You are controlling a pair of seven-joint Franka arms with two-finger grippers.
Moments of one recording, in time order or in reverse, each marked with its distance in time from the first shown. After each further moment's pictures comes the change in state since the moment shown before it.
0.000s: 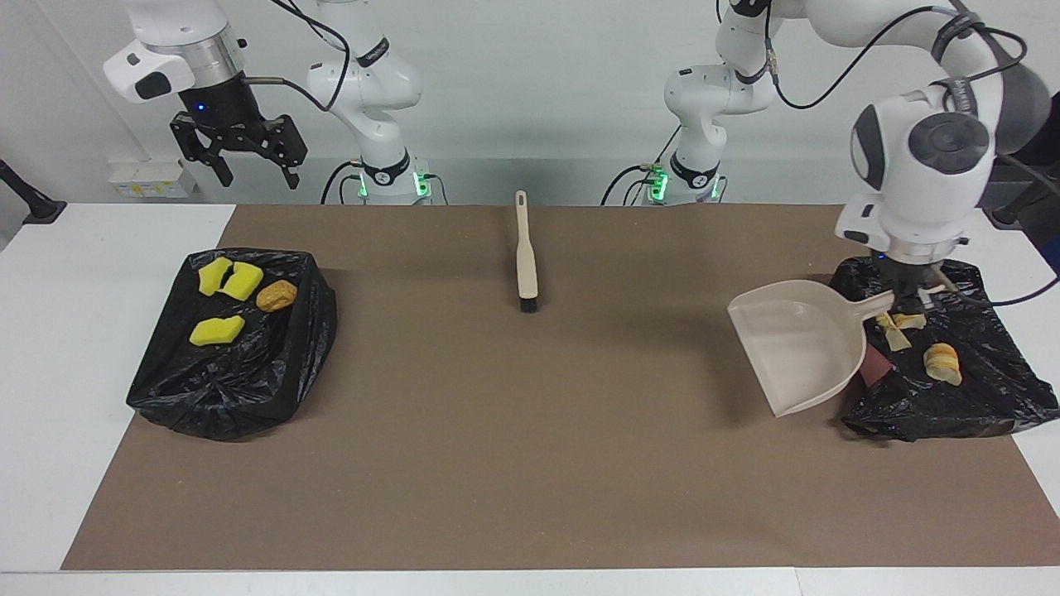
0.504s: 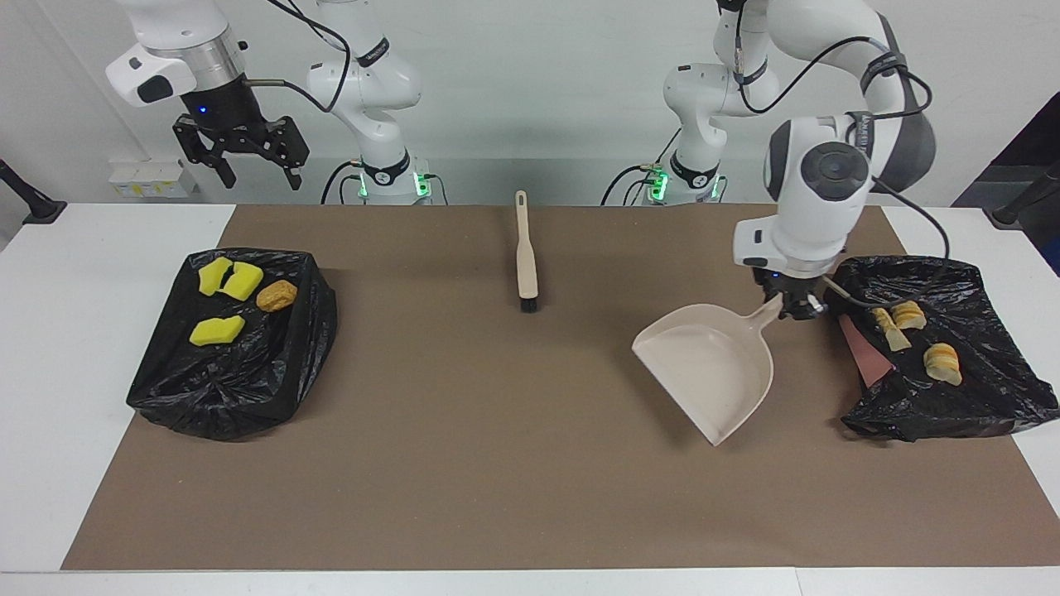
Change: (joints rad) left arm -0.187 -0.001 -0.002 -0.077 -0.221 0.007 -0.611; right arm 0.000 0.000 -0.001 -0.007 0.012 0.000 0.000
